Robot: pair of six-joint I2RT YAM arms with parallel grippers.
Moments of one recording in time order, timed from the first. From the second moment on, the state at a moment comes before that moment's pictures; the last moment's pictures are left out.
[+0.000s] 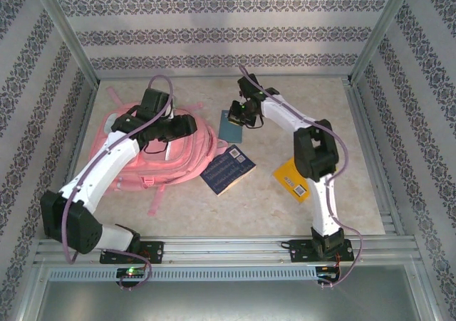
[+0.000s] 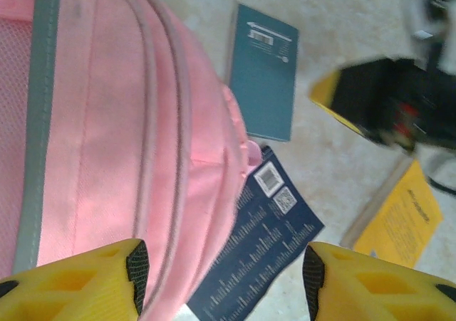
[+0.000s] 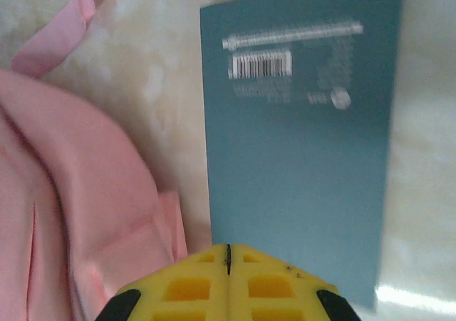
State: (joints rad) left arm -0.35 1.37 1.29 -0.76 0.27 -0.61; right arm 0.42 2.25 1.89 -0.71 -0.32 0.74
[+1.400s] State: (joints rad) left arm -0.64 1.95 1.64 -0.74 0.33 -0.69; right arm 0.25 1.83 1.37 -0.80 -0.15 0.69
